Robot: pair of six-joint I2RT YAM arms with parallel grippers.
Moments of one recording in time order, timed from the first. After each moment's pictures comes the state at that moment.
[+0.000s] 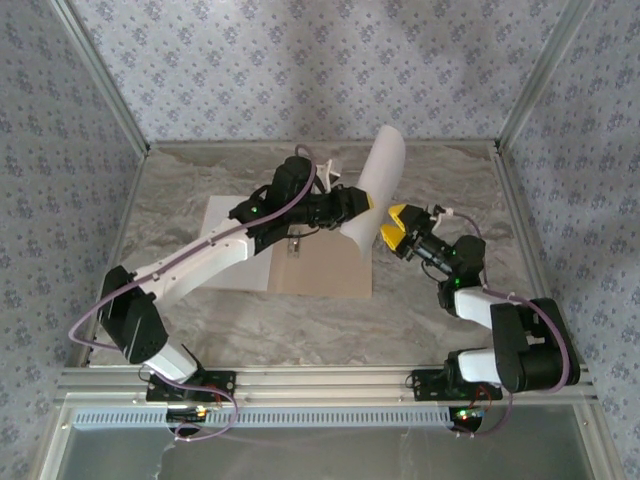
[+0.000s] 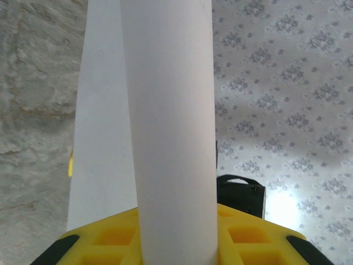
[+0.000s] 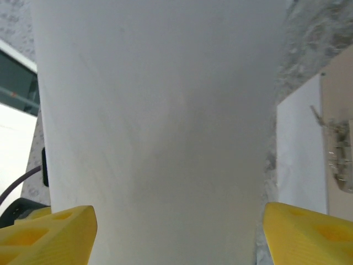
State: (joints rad) left arm -0.82 1.55 1.38 -0.17 0.42 -1.11; right arm 0.13 1.31 0.33 1.21 -0.77 1.66
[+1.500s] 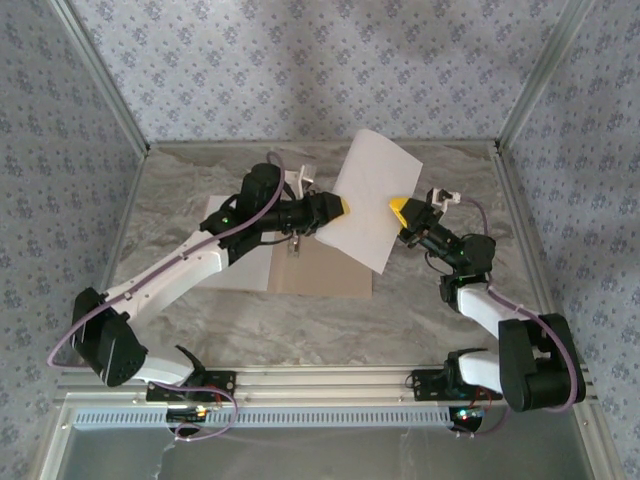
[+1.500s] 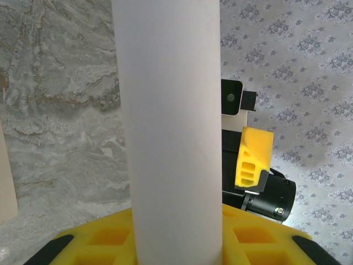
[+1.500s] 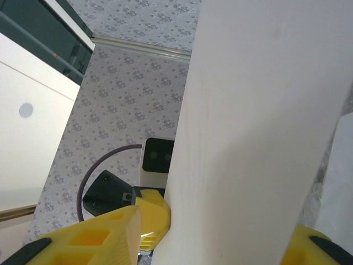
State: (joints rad) left arm -0.73 1.40 1.22 -0.16 0.52 -1.11; right arm 0.14 1.23 0.40 1.27 -0.80 1.69
